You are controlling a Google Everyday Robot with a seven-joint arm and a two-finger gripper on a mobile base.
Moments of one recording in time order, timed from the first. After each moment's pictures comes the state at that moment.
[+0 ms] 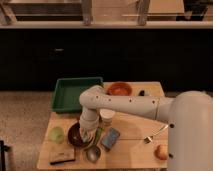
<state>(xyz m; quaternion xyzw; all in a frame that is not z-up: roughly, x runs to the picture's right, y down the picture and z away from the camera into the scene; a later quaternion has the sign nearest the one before) -0.104 0.241 0.755 -0.36 -0.35 -0.44 0.75</state>
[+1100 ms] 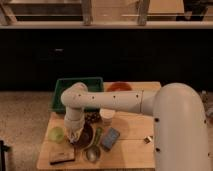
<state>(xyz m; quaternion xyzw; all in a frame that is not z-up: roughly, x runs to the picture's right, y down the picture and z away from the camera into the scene) -0.170 0.243 0.721 -0.34 -0.37 -0.51 0.70</state>
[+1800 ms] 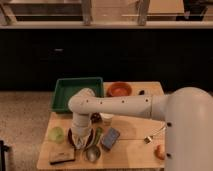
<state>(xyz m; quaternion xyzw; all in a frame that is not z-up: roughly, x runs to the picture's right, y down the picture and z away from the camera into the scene) -0.119 0.267 0.717 -0.36 -0.36 -0.48 0.71</state>
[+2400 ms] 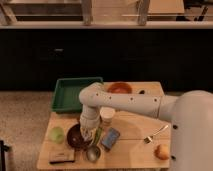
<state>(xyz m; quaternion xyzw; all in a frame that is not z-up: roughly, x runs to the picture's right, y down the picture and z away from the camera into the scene) -0.100 0.231 0.738 -0.36 -0.34 -0.46 0.74</state>
